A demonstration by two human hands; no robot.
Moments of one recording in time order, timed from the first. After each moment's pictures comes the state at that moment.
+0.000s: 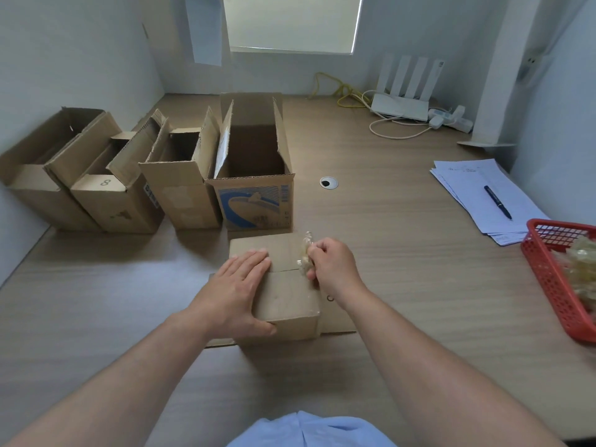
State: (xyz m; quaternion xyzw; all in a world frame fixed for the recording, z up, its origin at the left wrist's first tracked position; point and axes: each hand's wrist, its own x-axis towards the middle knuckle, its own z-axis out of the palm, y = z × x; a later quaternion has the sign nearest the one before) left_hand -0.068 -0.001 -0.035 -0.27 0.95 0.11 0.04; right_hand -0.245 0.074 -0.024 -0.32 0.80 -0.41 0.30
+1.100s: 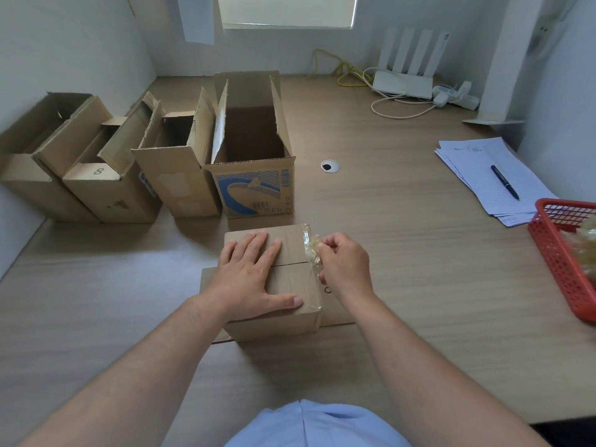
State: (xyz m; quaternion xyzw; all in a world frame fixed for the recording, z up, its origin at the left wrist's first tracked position) left_hand -0.085 0.000 -0.039 -0.33 0.94 0.09 0.09; right_hand -0.243 0.088 -0.043 -0.29 0.83 -0.43 0.21
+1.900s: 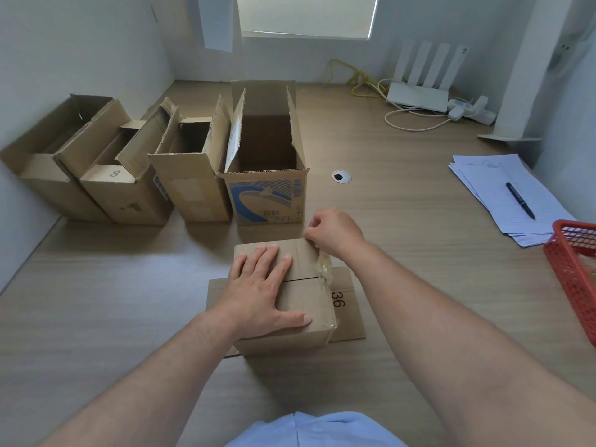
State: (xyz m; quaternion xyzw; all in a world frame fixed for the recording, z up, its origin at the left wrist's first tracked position) left_hand -0.082 0.005 -0.048 -0.34 0.93 0.11 0.07; right_hand -0.276 0.008 -0.016 -0.45 0.85 -0.17 0.22
